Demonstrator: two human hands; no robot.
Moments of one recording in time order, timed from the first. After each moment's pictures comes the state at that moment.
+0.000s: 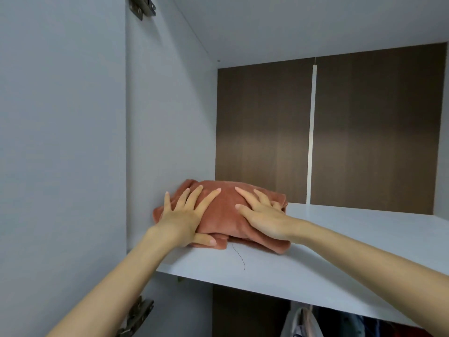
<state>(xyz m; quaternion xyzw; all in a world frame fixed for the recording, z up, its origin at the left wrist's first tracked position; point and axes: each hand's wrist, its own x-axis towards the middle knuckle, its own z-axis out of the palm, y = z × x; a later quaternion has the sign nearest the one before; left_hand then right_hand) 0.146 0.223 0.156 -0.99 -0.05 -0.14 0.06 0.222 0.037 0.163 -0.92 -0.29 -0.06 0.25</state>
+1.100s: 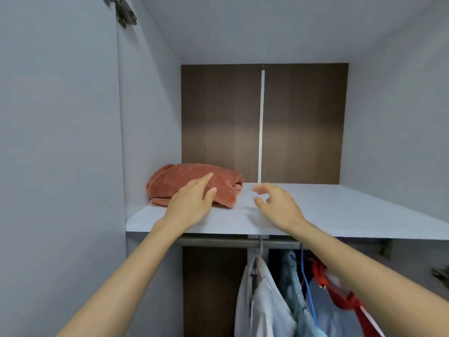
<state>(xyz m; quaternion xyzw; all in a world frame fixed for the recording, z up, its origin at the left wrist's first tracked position) 0.076 0.163 0.148 -0.92 0.09 -0.32 -0.22 0.100 -0.048 0.142 -0.90 -0.17 -0.27 0.30</state>
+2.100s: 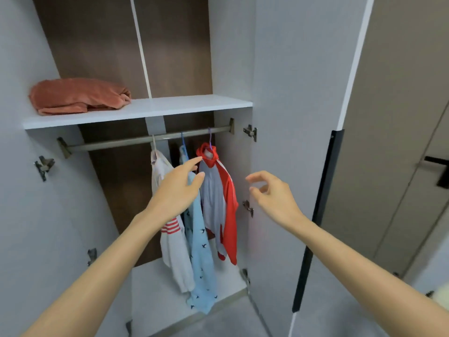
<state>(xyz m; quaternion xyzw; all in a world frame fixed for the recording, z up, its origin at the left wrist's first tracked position) -0.275 -0.029 0.022 -0.89 0.27 -0.12 -0.36 -0.335 -0.234 -0.014 -0.88 0.03 -0.25 0.41</state>
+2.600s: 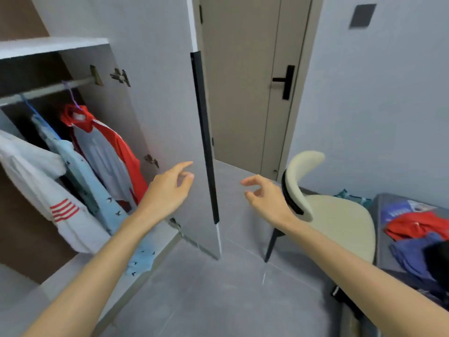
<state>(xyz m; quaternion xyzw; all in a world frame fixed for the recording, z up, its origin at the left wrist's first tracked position) -0.399 -0.114 -0.082 -0.83 0.46 0.05 -0.33 -0.570 -0.263 -0.139 -0.83 0.33 -0.24 0.39</state>
